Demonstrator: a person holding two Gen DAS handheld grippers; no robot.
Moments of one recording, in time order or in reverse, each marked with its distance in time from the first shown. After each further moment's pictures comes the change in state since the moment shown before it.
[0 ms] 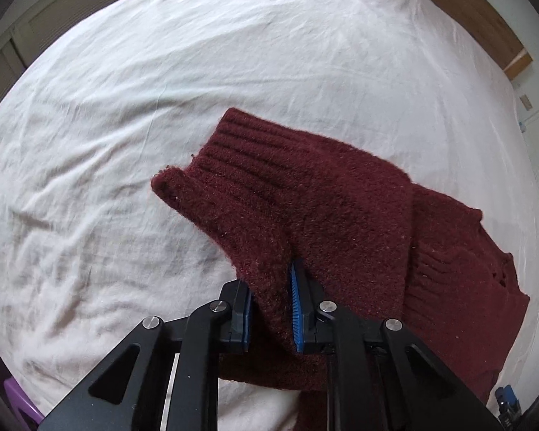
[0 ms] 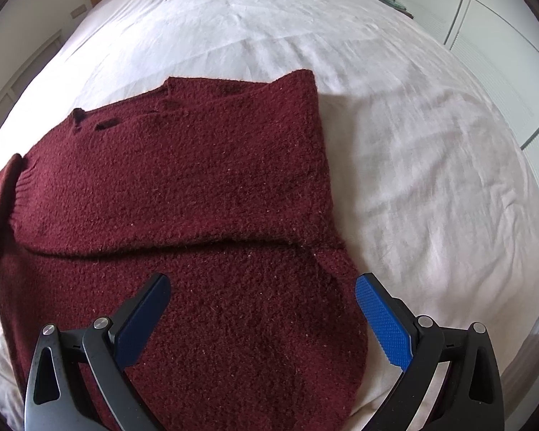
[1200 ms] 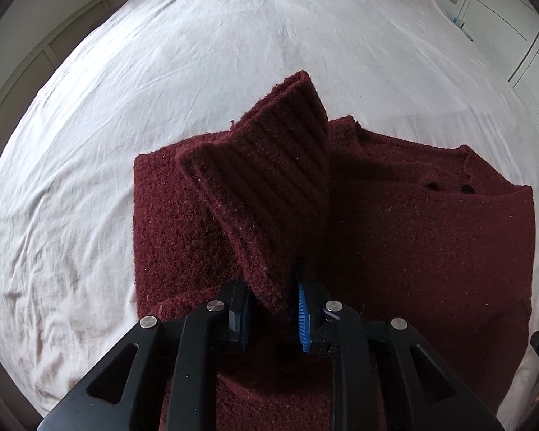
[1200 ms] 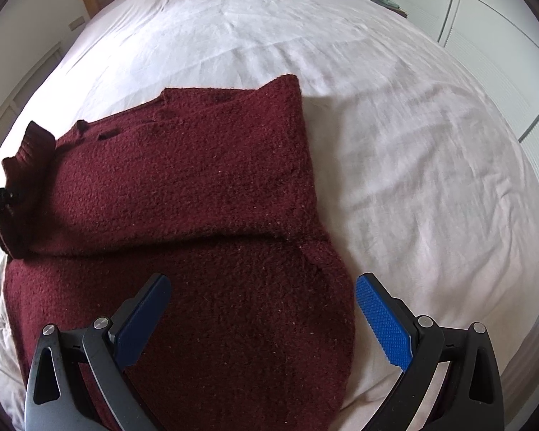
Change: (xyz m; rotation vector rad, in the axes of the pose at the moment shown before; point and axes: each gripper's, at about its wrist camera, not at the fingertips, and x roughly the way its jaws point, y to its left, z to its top) left arm 0.025 -0.178 -0.049 0.418 -0.004 0.045; right arm -0.015 -0.012 -0.007 0.031 -0.021 0.019
